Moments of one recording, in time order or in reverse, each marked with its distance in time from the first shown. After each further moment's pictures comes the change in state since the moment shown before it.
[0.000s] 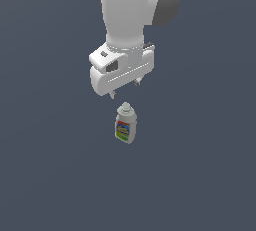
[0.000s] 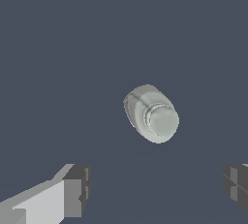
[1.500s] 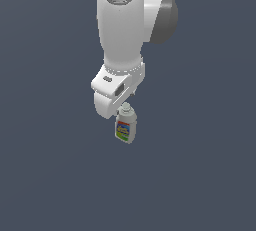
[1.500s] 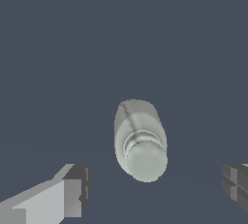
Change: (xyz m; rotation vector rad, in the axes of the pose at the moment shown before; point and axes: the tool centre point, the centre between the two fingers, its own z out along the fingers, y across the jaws) arm 0.024 0.023 0.031 0.010 -0.001 -0.348
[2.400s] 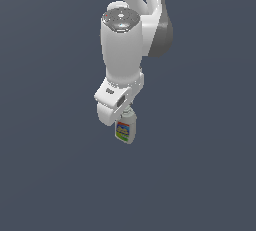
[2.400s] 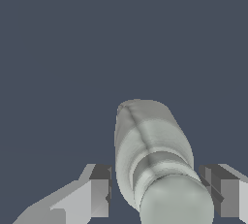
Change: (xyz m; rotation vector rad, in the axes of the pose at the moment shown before) arm 0.001 0.000 0.038 -0.001 0.001 -0.004
